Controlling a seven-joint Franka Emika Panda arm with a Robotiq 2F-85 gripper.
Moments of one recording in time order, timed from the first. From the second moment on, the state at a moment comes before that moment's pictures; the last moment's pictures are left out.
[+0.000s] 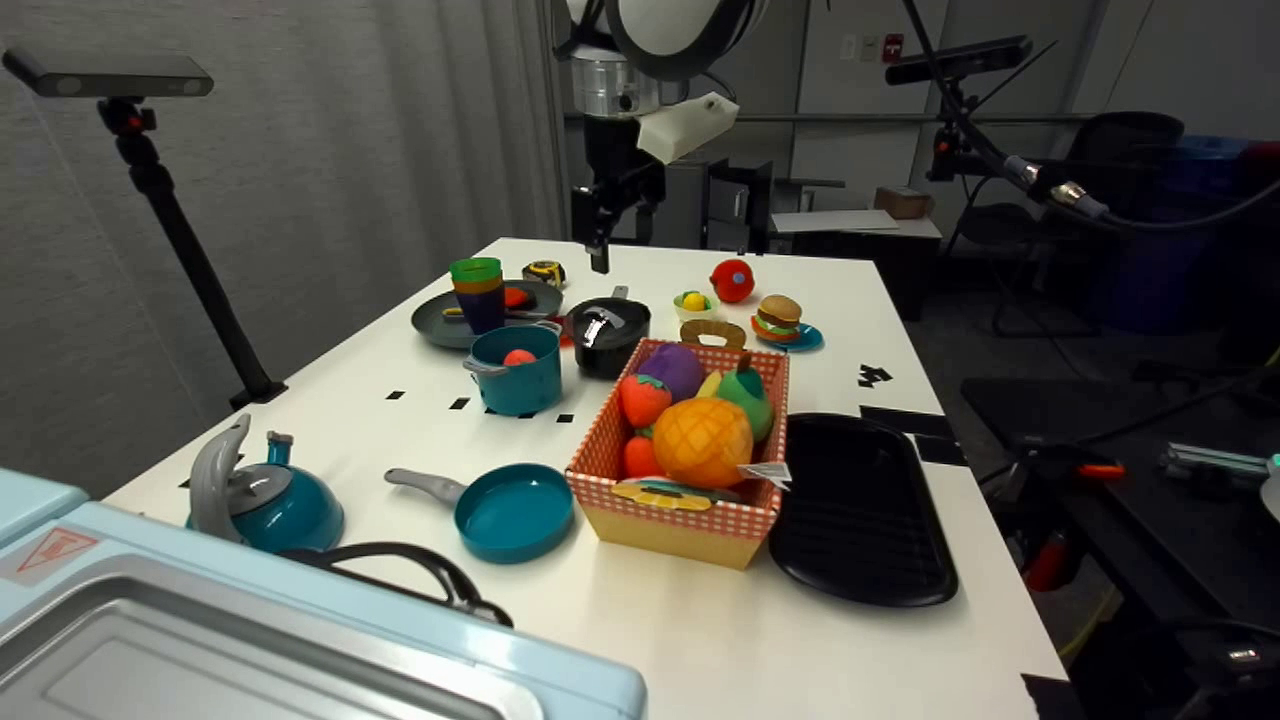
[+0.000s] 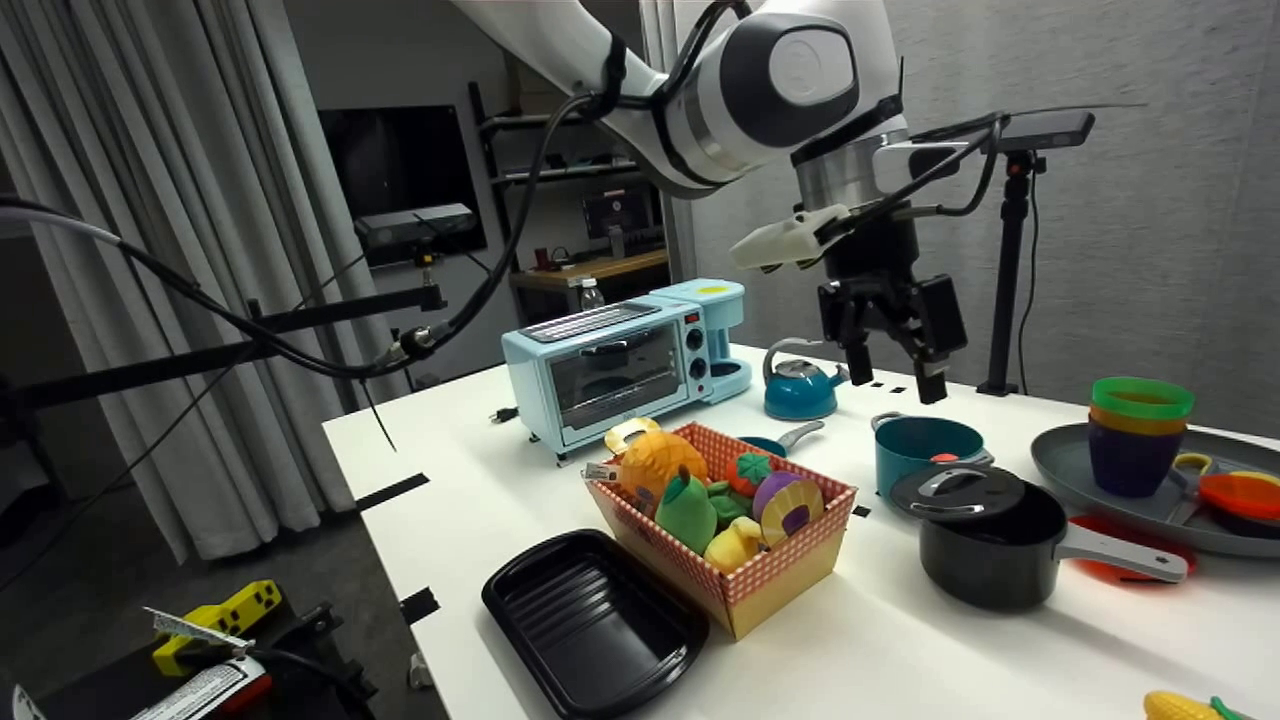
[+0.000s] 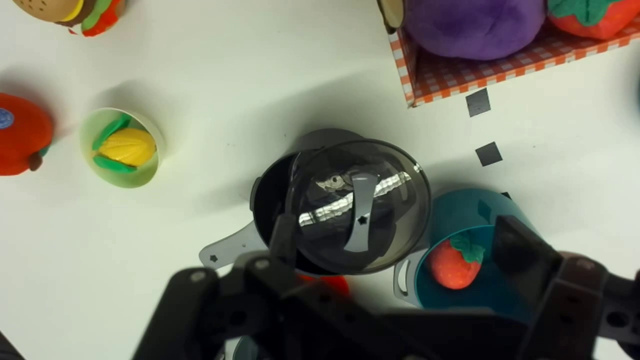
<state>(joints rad) -0.19 0.54 -0.19 -1.66 -0.09 2.29 0.21</state>
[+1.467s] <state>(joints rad) -0.19 0.83 -0.23 -1.43 -0.10 2.30 0.23</state>
